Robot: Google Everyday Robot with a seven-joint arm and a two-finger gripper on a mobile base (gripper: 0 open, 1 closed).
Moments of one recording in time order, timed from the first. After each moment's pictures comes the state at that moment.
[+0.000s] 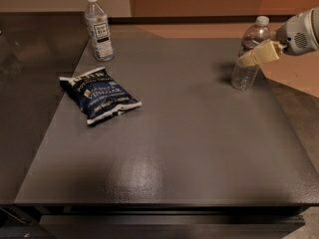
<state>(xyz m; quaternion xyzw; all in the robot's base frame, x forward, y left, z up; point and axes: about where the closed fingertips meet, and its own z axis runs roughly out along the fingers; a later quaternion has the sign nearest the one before) 0.634 -0.259 0.923 -0.40 0.82 0.16 0.39</state>
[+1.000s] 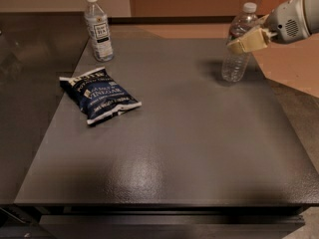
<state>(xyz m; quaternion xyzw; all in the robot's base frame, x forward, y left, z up) 0.638 -0.220 0.953 -0.43 0.78 0.20 0.41</state>
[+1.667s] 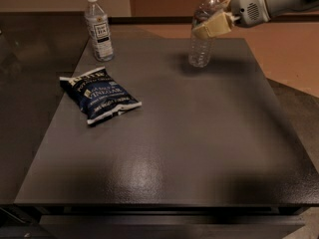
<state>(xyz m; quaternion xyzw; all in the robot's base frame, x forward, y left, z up) 0.664 -0.132 0.981 -0.48 0.73 0.23 0.43</state>
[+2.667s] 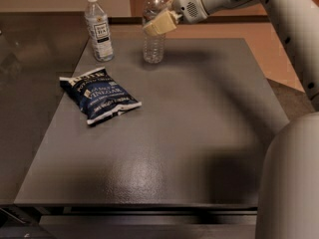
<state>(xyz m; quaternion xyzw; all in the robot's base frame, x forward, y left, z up) 0.706 -0.003 0.970 -0.53 0.69 0.27 0.42</state>
